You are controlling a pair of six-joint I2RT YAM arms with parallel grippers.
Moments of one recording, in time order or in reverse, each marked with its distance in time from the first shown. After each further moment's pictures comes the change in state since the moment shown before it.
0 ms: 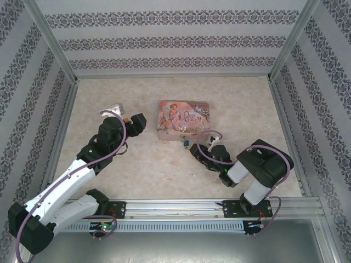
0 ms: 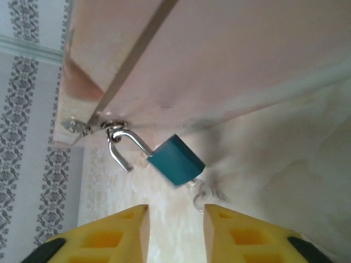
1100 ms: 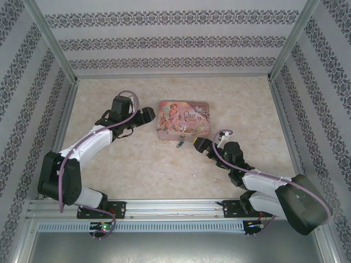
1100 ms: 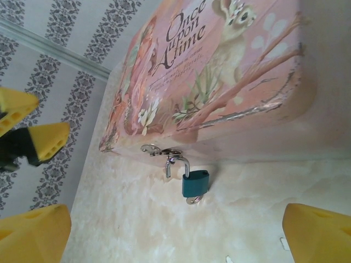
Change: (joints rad) left arm 0.230 0.550 0.214 0.008 0.504 0.025; right arm -0.108 -0.540 -0.006 -0.473 -0.066 -0.229
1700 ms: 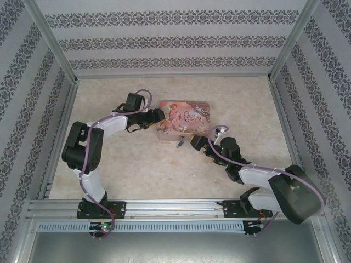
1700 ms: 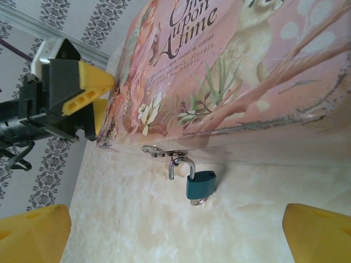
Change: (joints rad) left arm 0.000 0.373 0.177 0.031 0.255 -0.031; right arm -0.013 0.121 0.066 0.018 -0.063 -0.014
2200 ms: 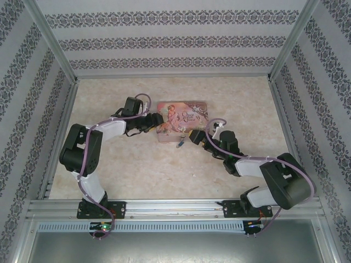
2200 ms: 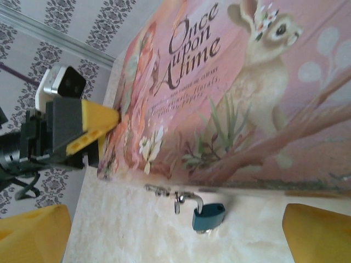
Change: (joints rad) left arm 0.000 -0.051 -0.115 0.082 0.037 -0.004; right arm -0.064 0.151 0.089 0.076 -0.081 -0.008
